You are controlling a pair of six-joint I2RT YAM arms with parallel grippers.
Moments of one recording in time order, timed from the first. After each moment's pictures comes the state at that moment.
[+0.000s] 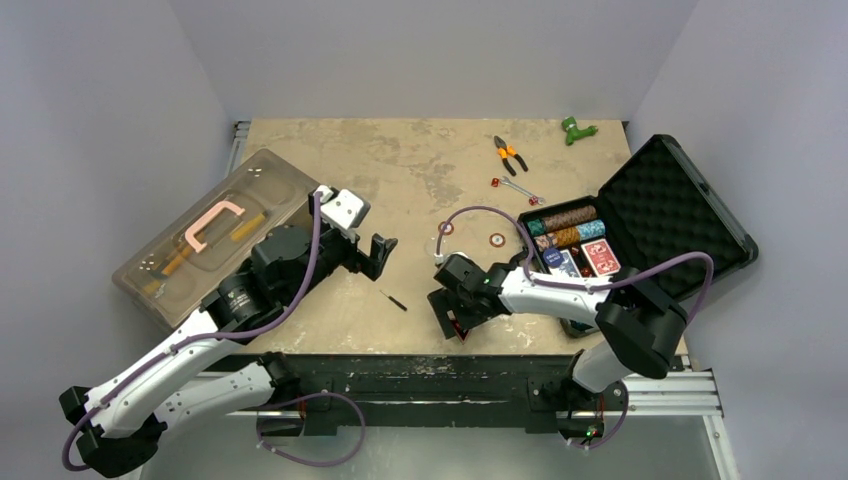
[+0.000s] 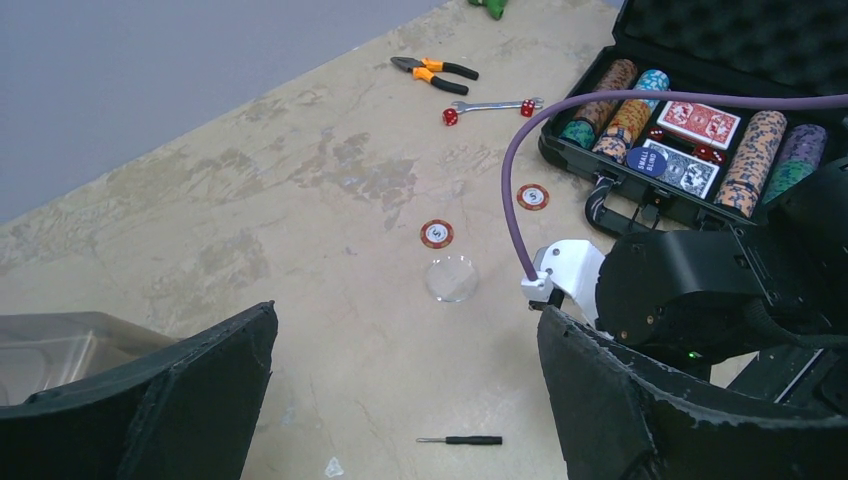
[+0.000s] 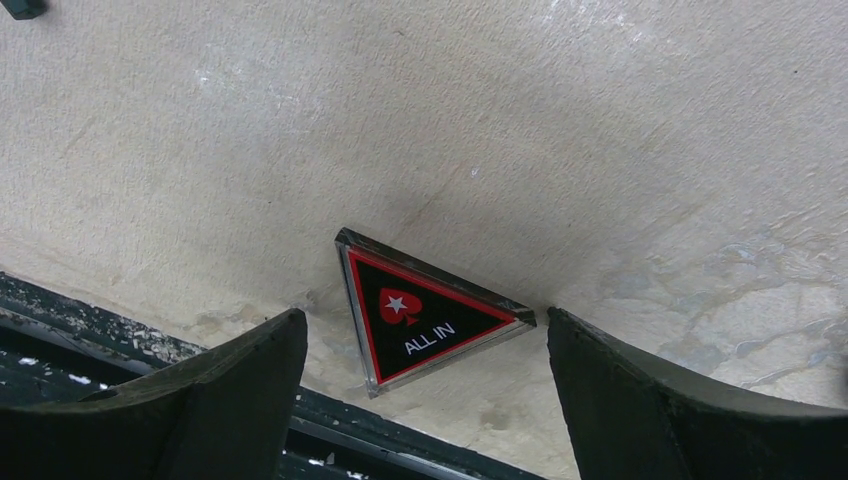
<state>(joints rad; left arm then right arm) -0.87 0.78 0.96 -0.34 -0.23 0.02 0.97 1.52 0.82 -0.54 0.10 0.53</state>
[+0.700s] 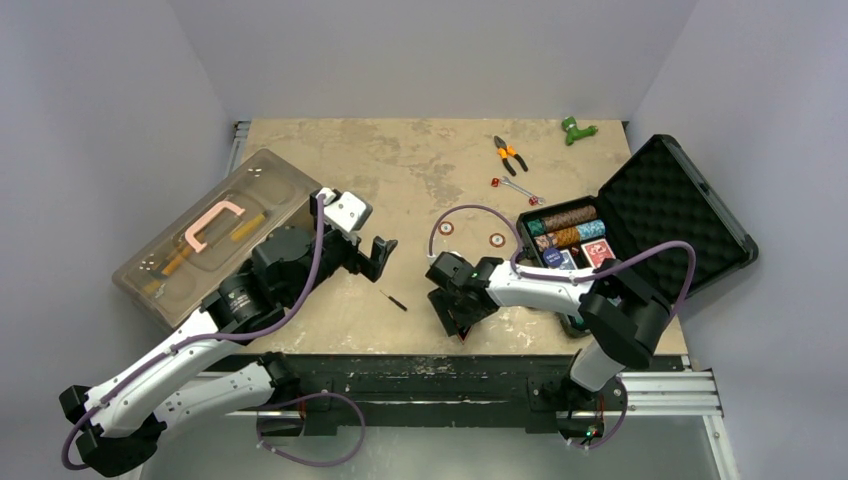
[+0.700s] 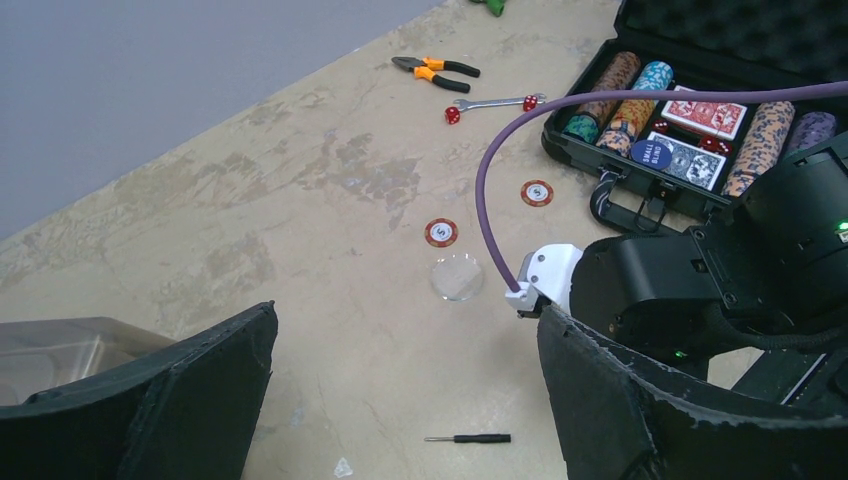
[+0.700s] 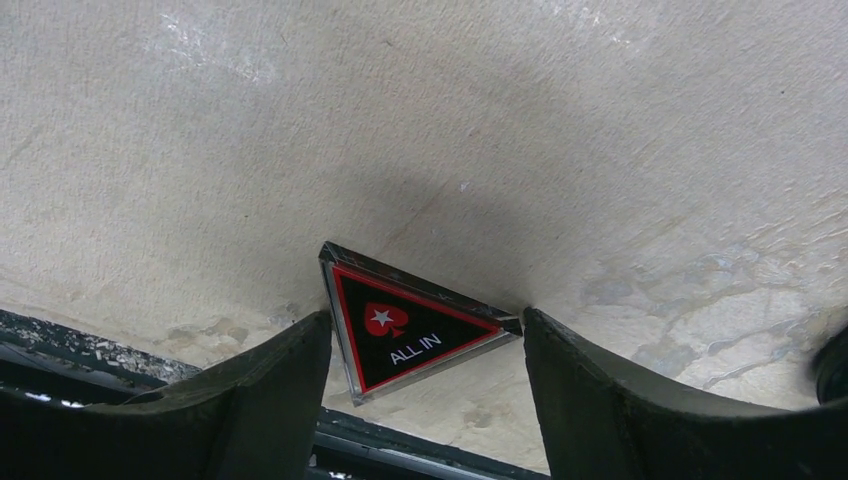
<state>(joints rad) -0.88 0.78 0.95 -0.34 -0.24 0.05 0.97 1.60 0.90 -0.62 0.14 0.49</state>
